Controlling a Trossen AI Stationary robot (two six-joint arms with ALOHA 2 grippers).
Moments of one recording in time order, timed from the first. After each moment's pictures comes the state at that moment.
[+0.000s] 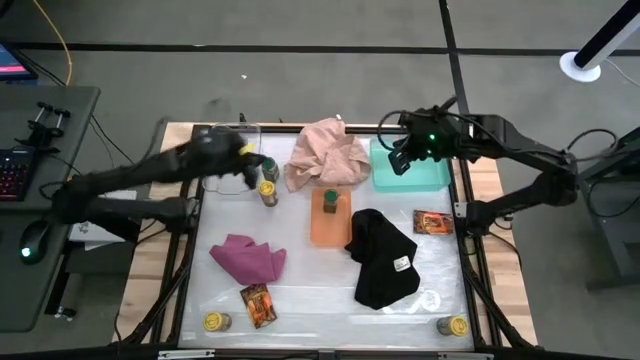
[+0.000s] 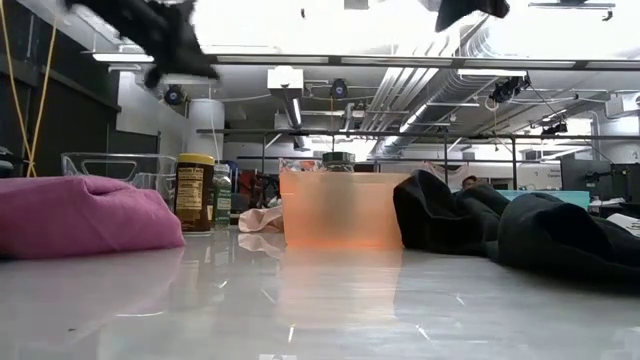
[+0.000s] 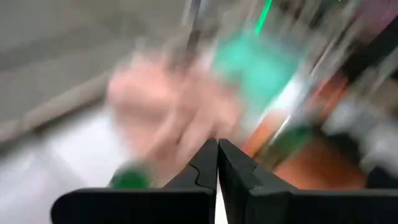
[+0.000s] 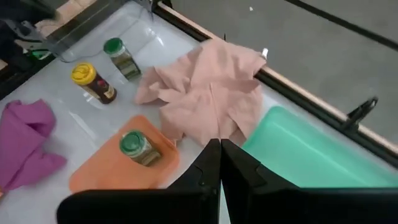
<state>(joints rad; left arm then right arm) 0.39 0.96 0.83 -0.51 -0.11 -0.34 -0.20 1.25 1.56 -1.16 0.33 0.54</state>
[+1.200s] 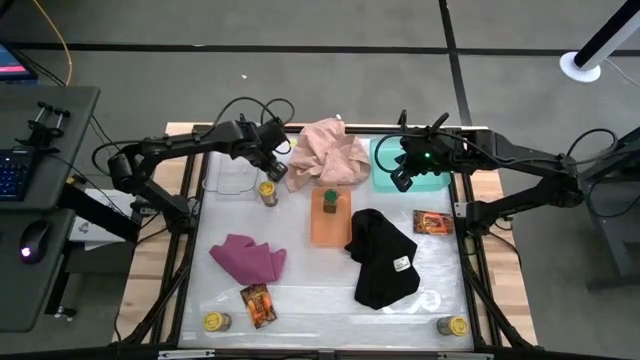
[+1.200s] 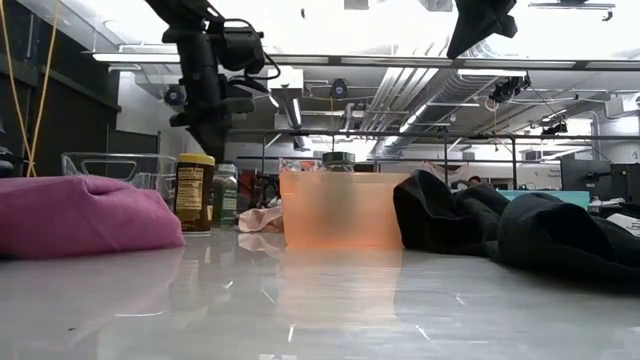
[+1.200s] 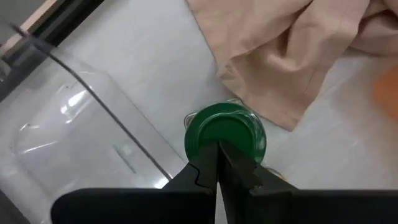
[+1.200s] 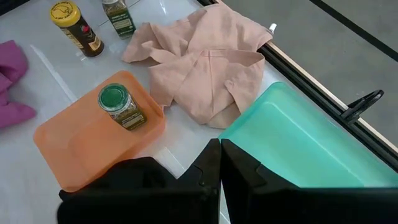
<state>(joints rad) 0.47 1.56 1.16 -0.91 -0.17 -0.32 -0.15 1.18 1.37 -1.11 0.33 0.45</state>
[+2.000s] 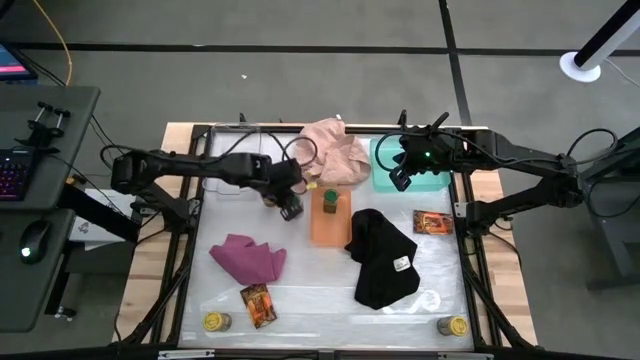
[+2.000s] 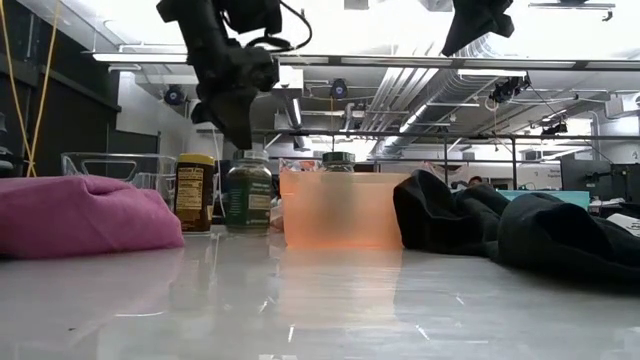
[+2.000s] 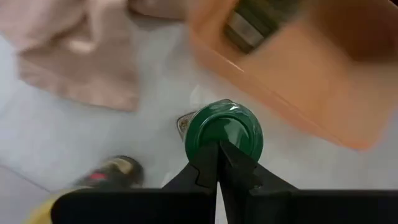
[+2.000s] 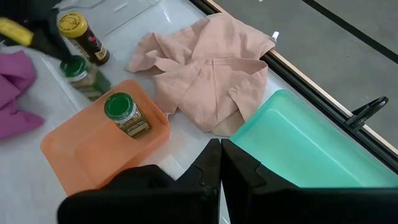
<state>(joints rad) 0.13 1.56 1.15 -0.79 -0.04 -0.43 -0.15 1.18 1.37 -1.08 0.33 0.44</state>
